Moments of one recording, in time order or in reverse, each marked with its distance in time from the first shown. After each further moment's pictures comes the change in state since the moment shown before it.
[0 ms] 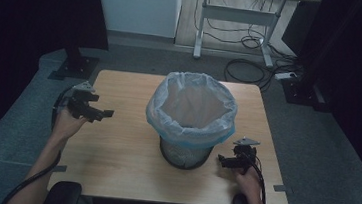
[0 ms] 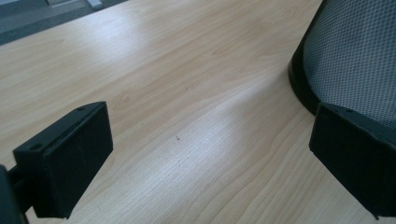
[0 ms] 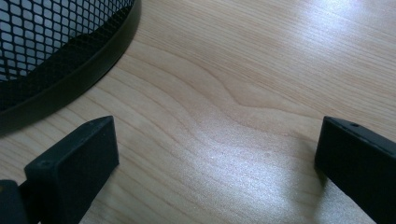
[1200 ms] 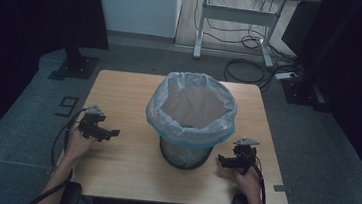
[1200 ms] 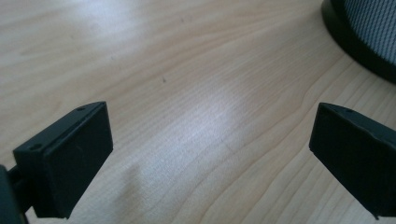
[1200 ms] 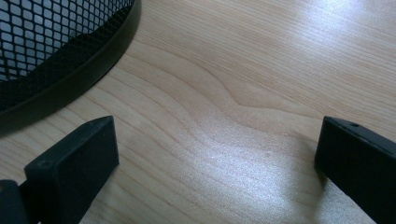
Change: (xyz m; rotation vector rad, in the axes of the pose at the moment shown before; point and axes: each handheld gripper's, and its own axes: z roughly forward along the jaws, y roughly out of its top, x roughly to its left) left arm -0.007 -0.074 0.064 0.045 0.001 -0.041; right arm 0.000 0.000 0.000 0.000 0.001 0.000
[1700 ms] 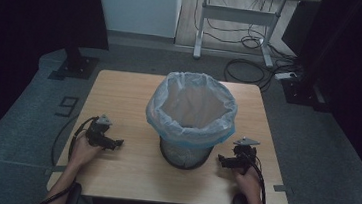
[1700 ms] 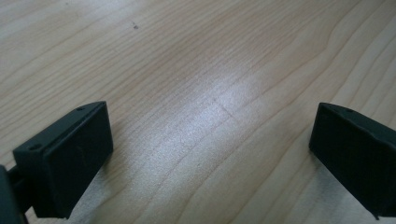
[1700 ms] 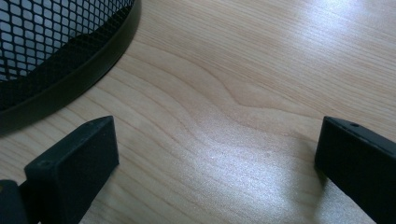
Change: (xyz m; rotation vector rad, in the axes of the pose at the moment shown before) left arm -0.015 -0.017 0.026 0.102 0.045 0.086; right arm 0.000 0.000 0.000 0.000 0.000 0.000
